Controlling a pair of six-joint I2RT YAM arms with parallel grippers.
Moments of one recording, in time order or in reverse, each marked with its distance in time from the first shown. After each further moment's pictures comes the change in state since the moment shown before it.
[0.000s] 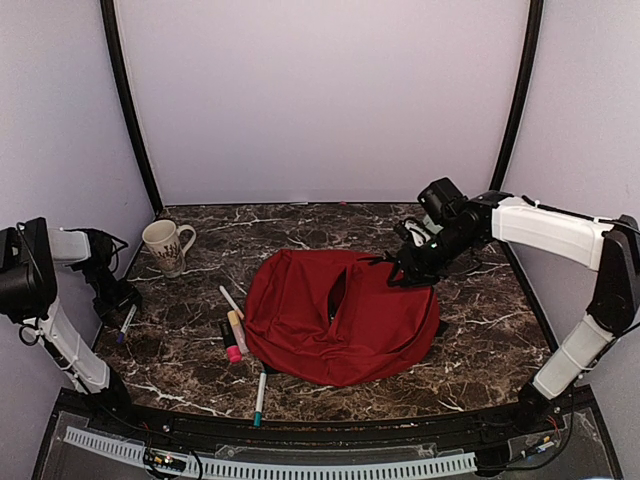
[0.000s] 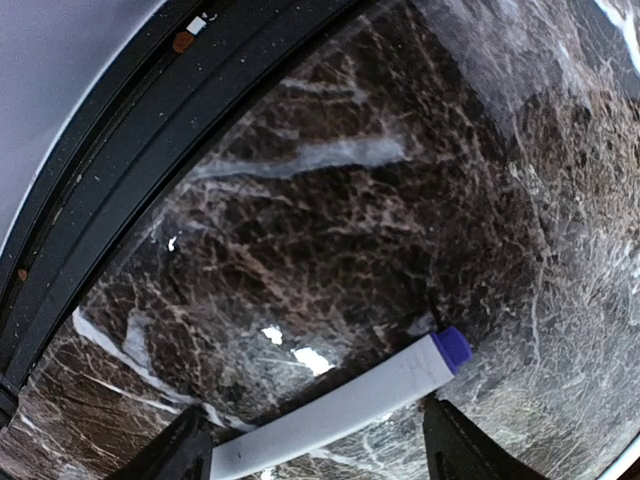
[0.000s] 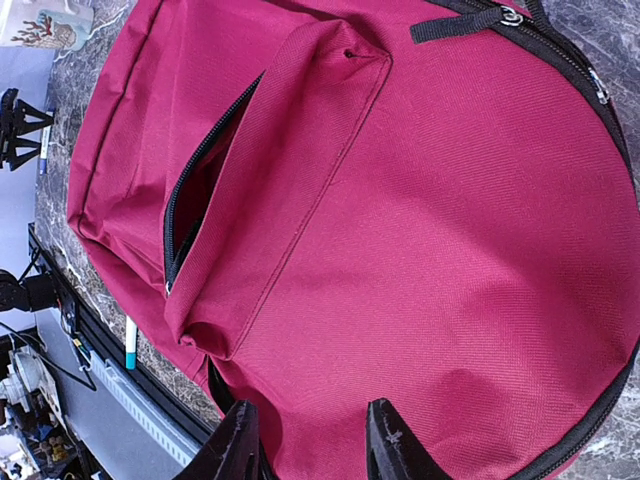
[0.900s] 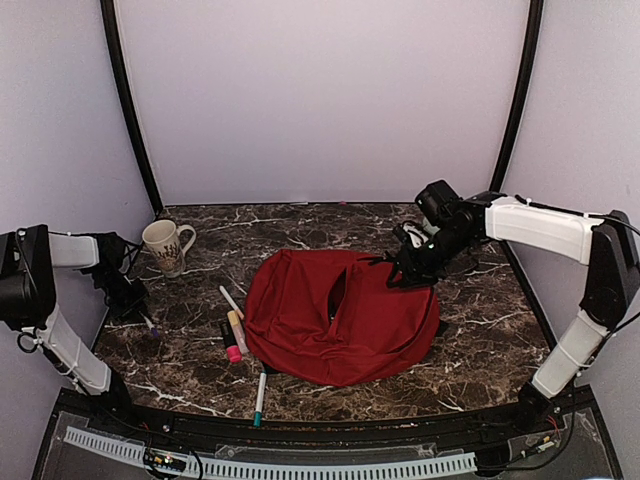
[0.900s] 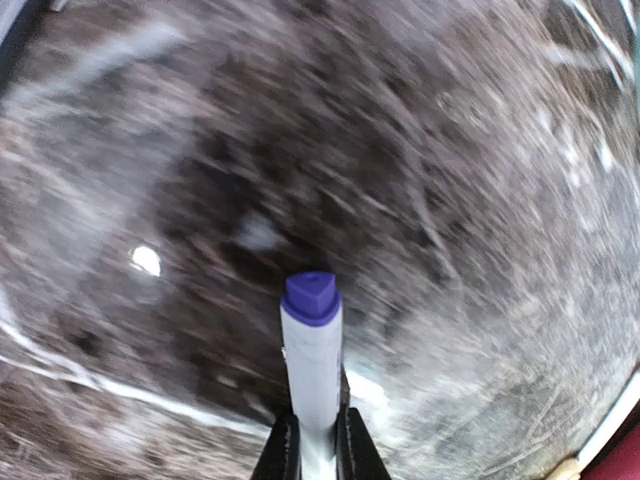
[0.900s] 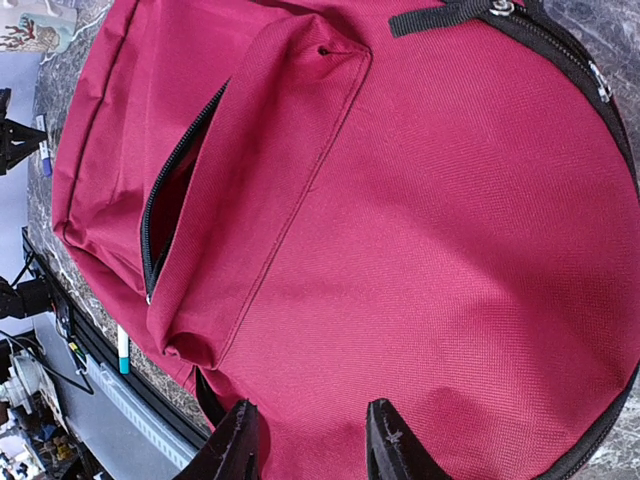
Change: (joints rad) left arm -0.092 -0.064 -0.077 0.060 0.102 0.012; right arm -0.017 0.049 0.008 0.003 -0.008 -0.006
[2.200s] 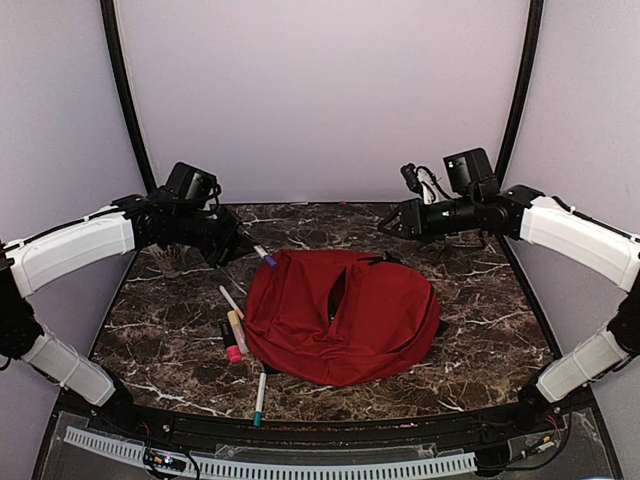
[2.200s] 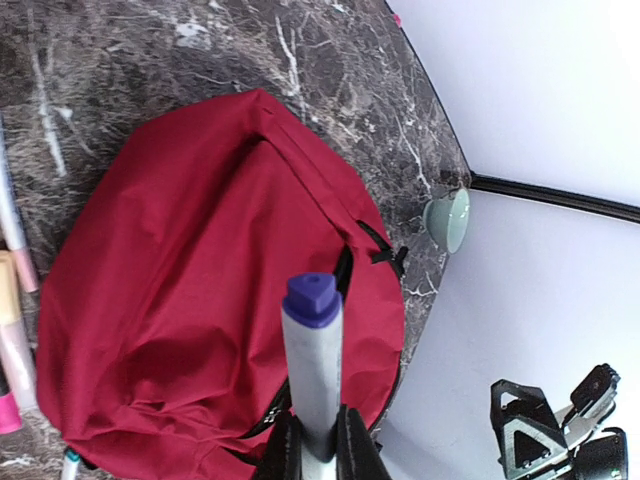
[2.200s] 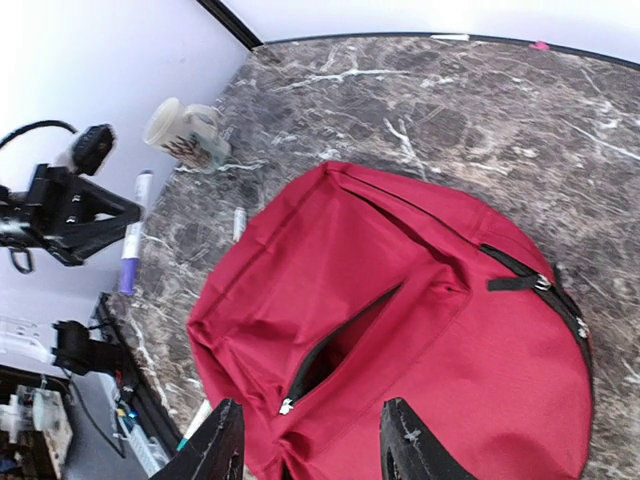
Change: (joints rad) left arm -0.849 -0.188 0.317 0.190 0.060 -0.811; right arm 0.018 -0.216 -0.026 0.344 0.002 0.013
